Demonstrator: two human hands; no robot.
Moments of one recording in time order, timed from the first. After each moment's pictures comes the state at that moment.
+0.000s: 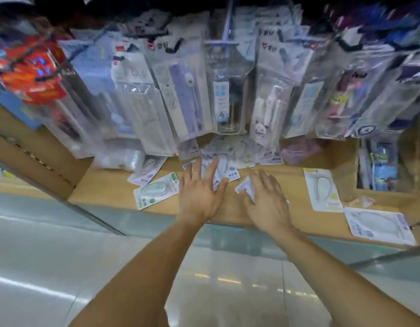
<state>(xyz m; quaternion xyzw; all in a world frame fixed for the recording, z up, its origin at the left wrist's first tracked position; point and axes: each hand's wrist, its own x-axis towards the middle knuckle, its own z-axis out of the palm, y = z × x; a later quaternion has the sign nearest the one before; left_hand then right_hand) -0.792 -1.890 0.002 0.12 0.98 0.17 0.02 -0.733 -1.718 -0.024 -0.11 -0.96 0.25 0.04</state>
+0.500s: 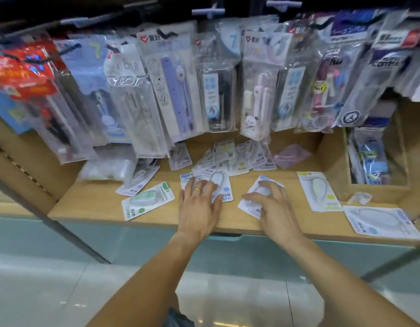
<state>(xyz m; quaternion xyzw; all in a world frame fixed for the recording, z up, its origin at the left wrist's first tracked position) -0.793 -1.891 -0.070 0.20 0.95 0.19 -0.11 -0.713 -1.691 -0.063 -0.06 -0.95 0.26 0.15</state>
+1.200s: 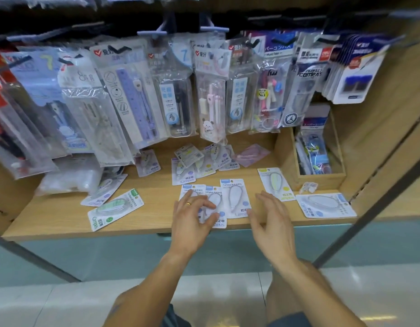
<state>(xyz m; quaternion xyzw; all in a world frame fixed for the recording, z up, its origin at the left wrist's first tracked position) -0.745 -1.857 -0.073 0.23 0.86 0.45 -0.05 -0.639 -1.669 -0.068 -0.20 -0.89 0.30 0.28</state>
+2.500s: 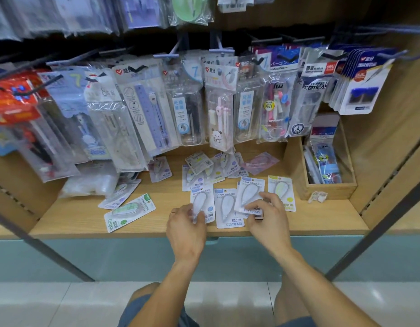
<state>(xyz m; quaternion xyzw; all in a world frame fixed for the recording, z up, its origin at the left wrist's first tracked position) -0.726 -1.857 -0.037 -0.03 0.91 0.40 -0.10 -0.671 -1.665 -0.058 -0.18 -0.90 0.32 0.23</state>
